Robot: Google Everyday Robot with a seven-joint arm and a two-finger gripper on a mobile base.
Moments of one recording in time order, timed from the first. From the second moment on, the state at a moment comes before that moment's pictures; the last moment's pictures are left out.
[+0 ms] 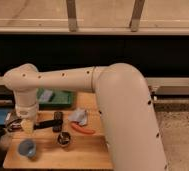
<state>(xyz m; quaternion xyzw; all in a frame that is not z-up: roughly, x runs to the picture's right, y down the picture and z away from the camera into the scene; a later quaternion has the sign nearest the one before) -0.279 0.182 0.660 -0.51 -0.05 0.02 0.86</state>
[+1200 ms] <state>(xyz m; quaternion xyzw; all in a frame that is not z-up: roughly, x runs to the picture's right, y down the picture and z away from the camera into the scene) -0.263 0.245 0.663 -0.57 -0.01 0.05 0.82</state>
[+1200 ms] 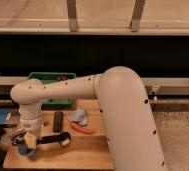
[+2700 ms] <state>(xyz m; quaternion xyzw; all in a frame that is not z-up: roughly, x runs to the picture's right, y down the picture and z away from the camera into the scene) -0.244 0.234 0.666 -0.53 -0.01 -0.02 0.85</state>
